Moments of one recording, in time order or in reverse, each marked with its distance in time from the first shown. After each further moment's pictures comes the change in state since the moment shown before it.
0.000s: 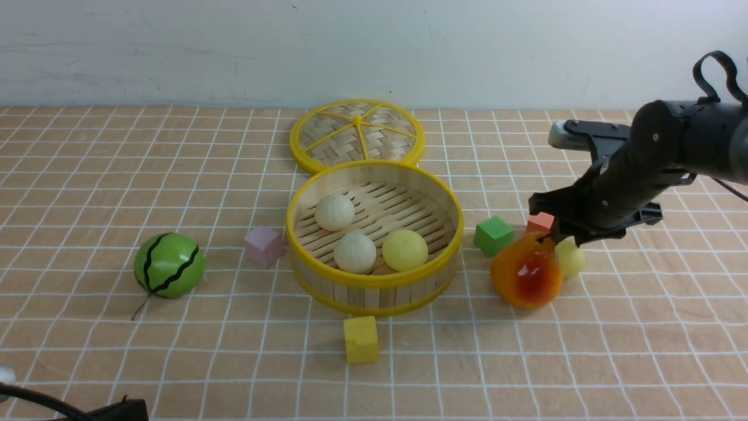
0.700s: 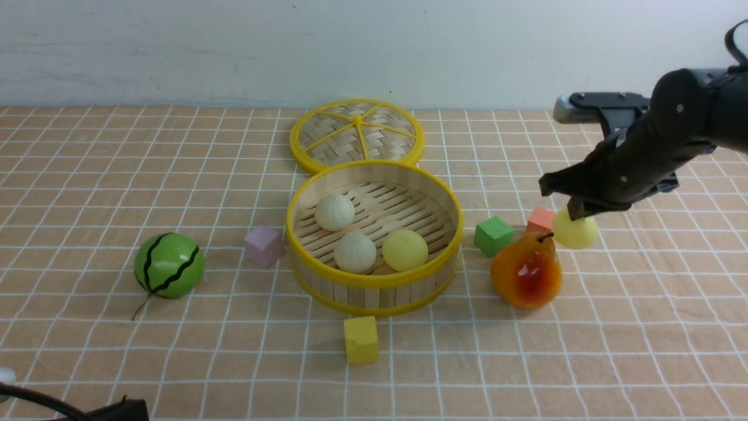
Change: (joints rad) right arm 0.013 -0.127 -0.034 -0.017 0.075 -0.106; left arm 0.000 0.000 0.000 0.000 0.000 0.000
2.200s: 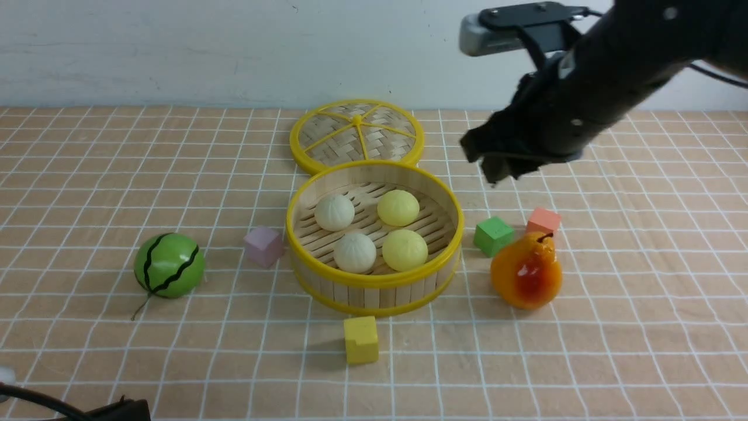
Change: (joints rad) right arm 0.291 -0.245 -0.077 -0.020 0.281 0.019; left arm 0.000 0.000 0.000 0.000 0.001 0.000
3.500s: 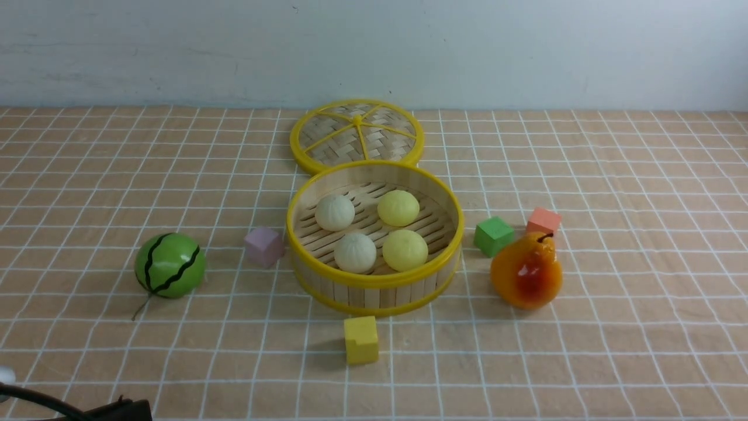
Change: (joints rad) right arm -0.315 -1.460 1.343 -0.020 -0.511 -0.012; left arm 0.000 0.000 0.000 0.000 0.000 0.000
